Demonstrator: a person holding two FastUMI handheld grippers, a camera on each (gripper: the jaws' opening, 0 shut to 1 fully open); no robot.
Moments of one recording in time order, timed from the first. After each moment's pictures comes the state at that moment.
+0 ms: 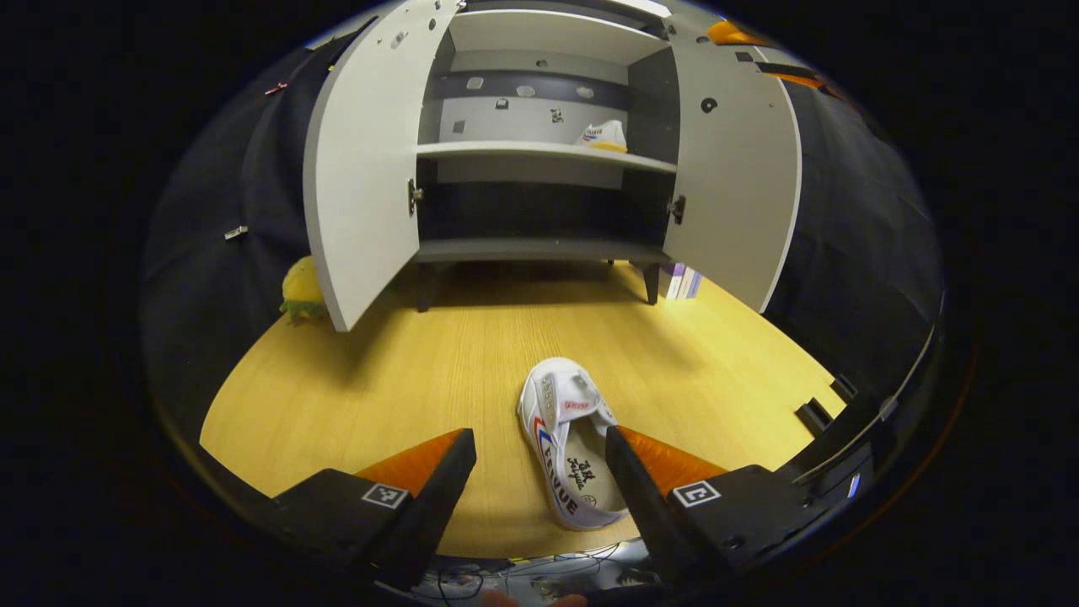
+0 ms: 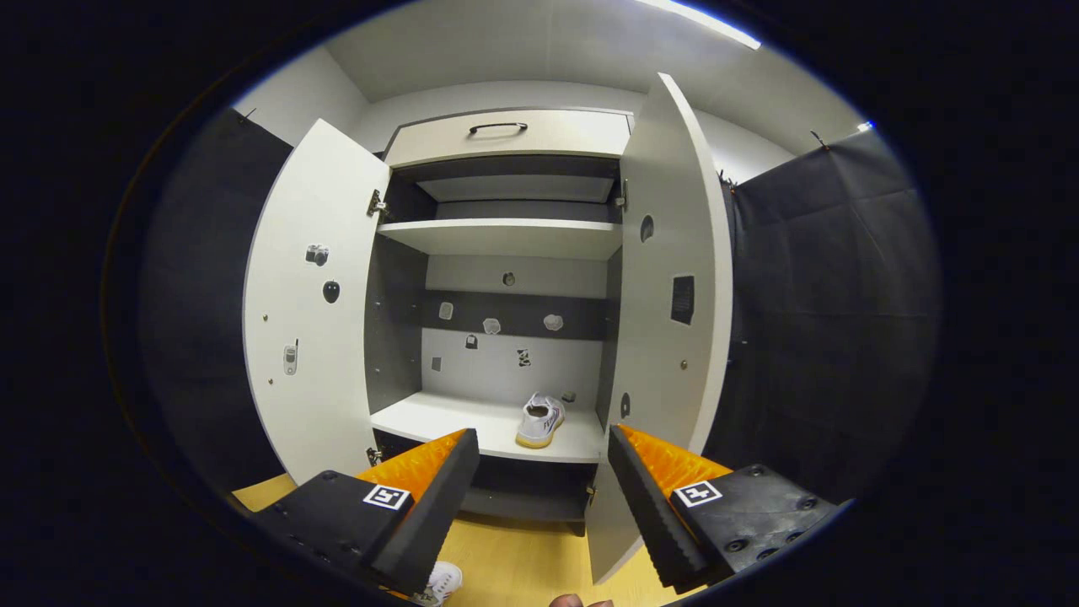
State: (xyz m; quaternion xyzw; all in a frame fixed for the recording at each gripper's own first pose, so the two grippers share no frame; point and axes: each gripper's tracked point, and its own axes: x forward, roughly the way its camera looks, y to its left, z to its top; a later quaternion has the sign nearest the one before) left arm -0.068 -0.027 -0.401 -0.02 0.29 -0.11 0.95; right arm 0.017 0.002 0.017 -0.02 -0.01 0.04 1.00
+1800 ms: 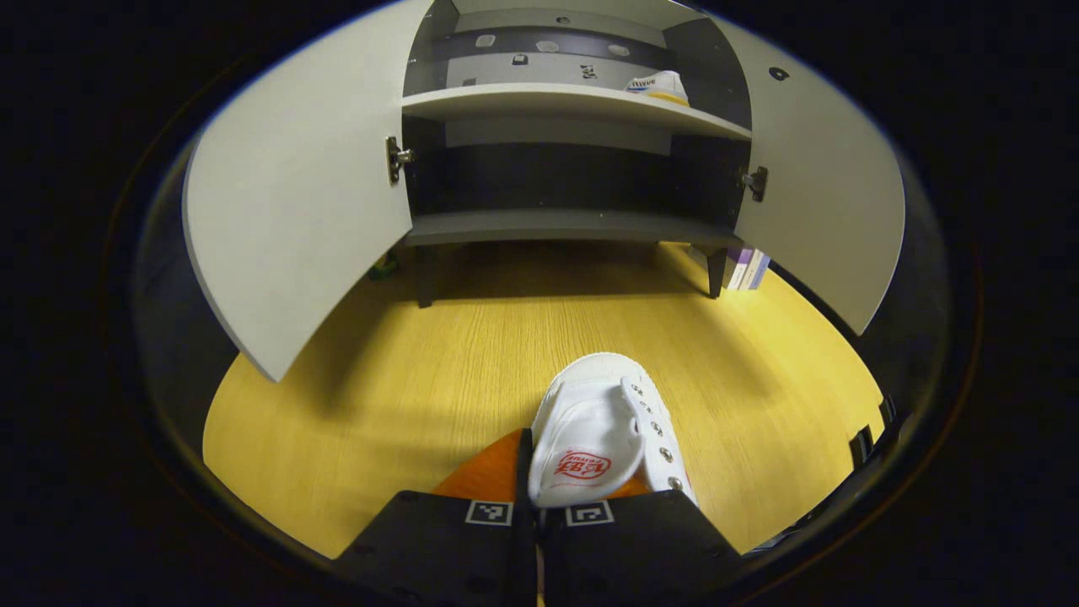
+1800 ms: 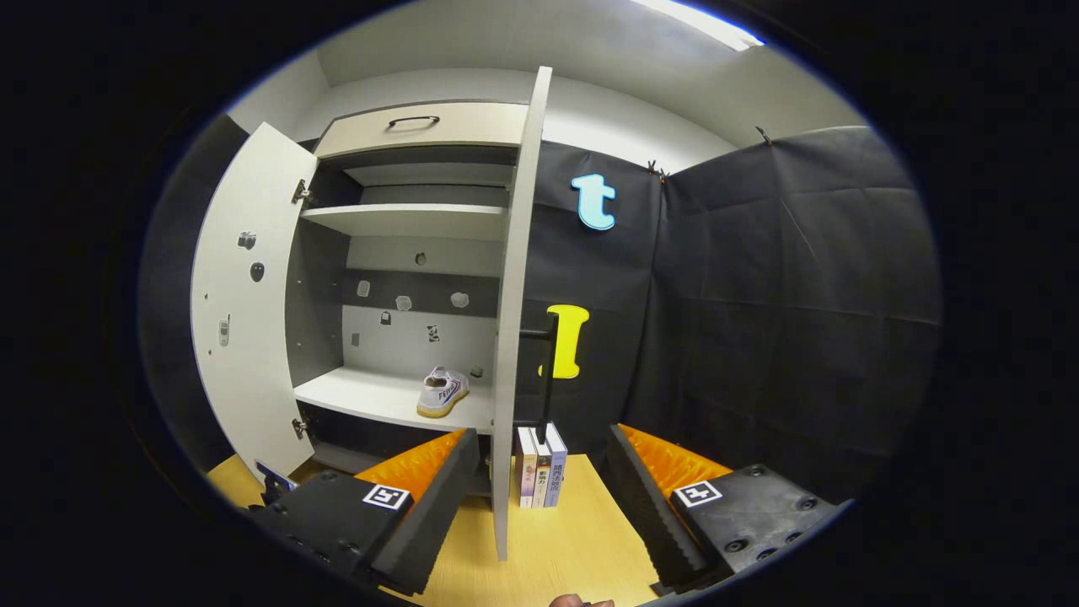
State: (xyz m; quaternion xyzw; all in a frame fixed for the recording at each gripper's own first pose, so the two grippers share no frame) left arm 0.044 -0.015 -0.403 -0.01 0.32 -0.05 0.95; right arm -0.016 -0.129 0.008 -0.03 0.02 -0.06 1.00
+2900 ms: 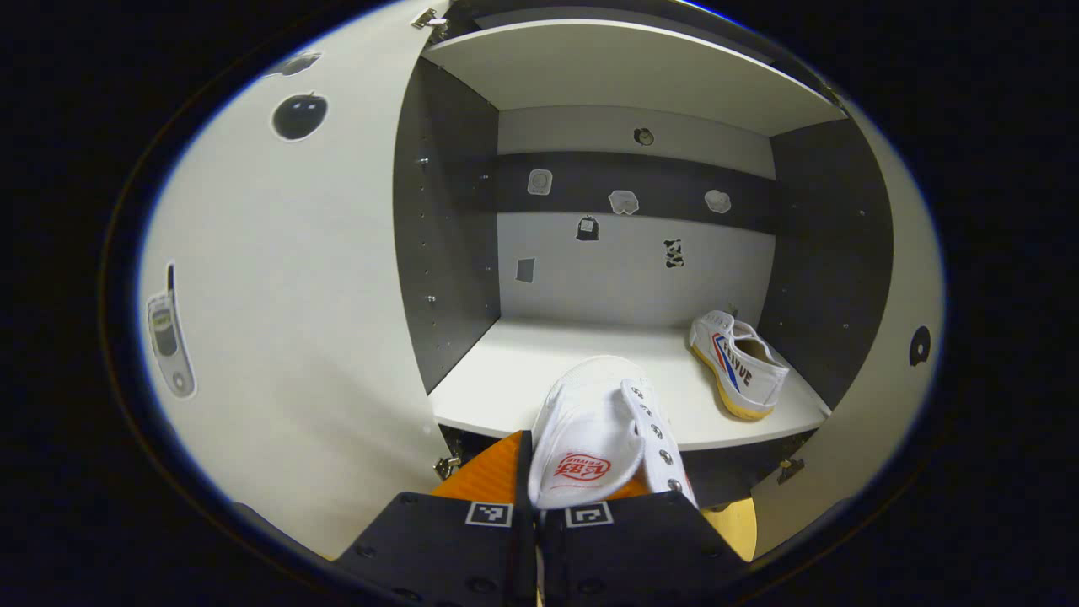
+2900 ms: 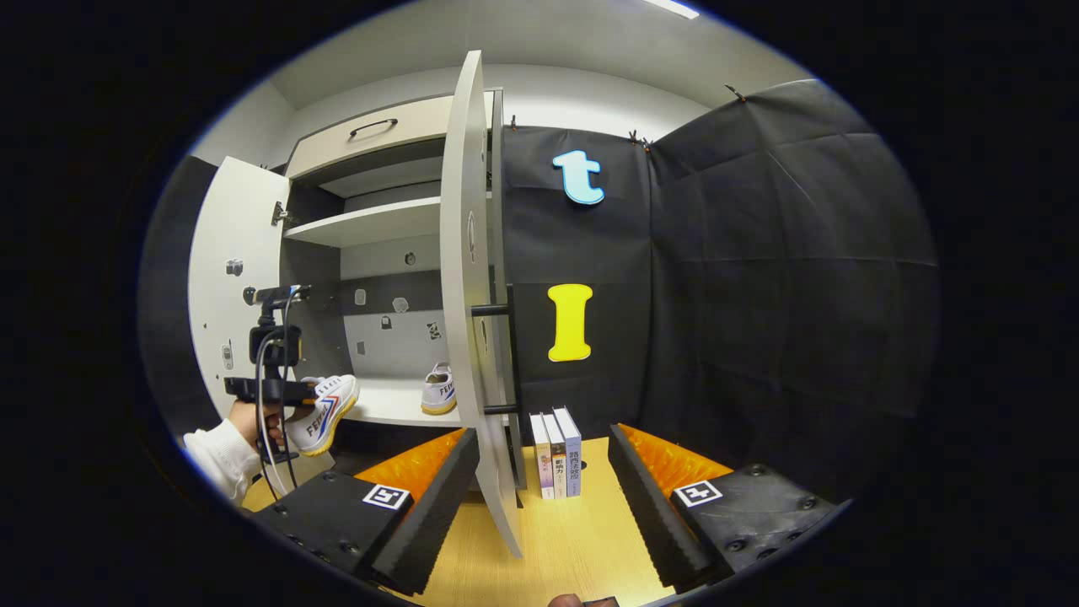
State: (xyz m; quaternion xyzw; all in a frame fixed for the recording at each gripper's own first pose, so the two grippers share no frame) left arm 0.261 0.015 -0.103 -0.03 0.20 0.08 0.98; right arm -0.003 -0.157 -0.013 0.04 0.04 -0.04 1.00
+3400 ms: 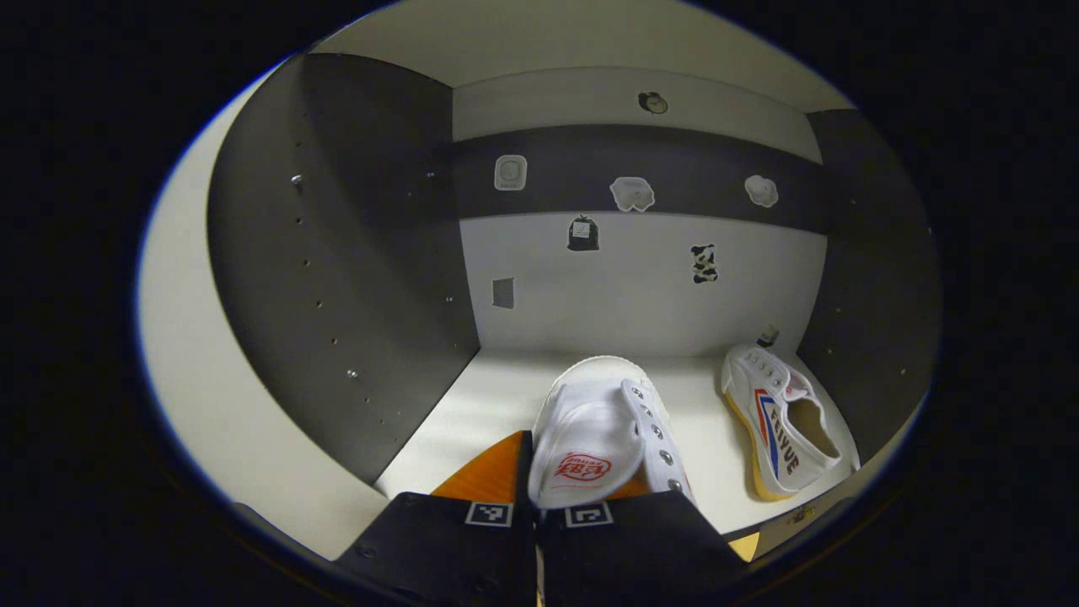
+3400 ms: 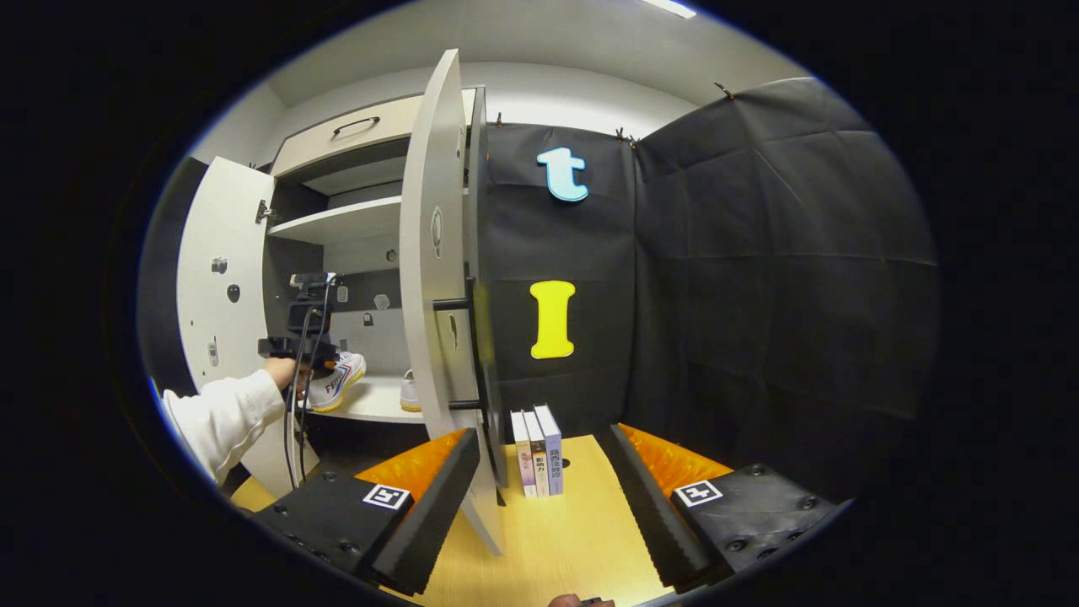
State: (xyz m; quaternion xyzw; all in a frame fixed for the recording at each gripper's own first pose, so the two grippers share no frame) left arm 0.390 0.013 -0.093 0.01 0.22 0.10 0.97; right arm -0.001 -0.190 -0.016 0.03 0.04 -0.07 1.00
